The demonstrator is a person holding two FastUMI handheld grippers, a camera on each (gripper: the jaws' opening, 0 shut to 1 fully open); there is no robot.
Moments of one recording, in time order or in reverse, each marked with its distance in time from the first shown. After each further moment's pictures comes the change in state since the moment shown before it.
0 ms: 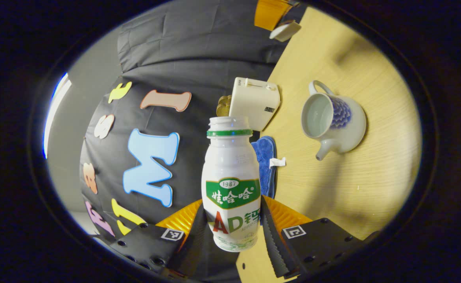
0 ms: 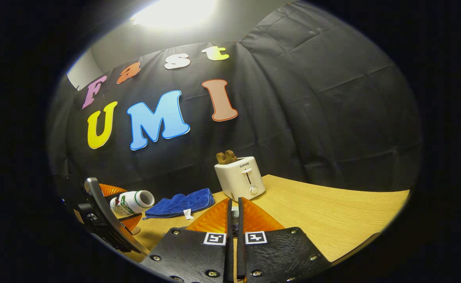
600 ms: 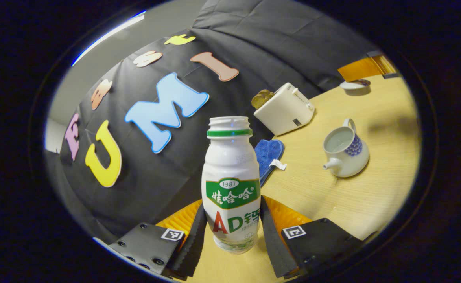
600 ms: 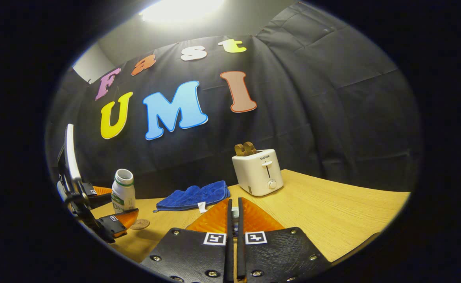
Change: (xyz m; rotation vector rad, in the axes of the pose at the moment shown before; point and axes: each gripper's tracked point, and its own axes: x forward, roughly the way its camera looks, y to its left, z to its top) left arm -0.039 0.008 -0.060 -0.606 0.079 0.012; right arm 0.012 0.040 -0.019 -0.058 0.065 0.119
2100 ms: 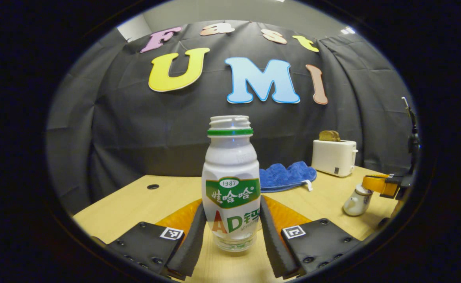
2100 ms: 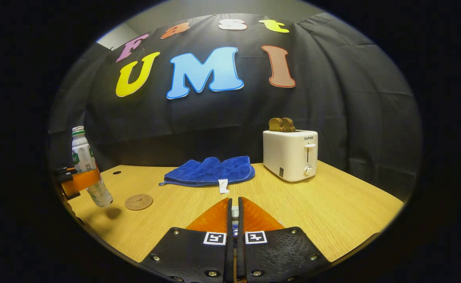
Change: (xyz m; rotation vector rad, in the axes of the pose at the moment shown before) left arm -0.036 0.115 -0.094 -0.722 0.021 0.126; right arm 0.044 0.067 -0.055 -0.172 0.194 0.082
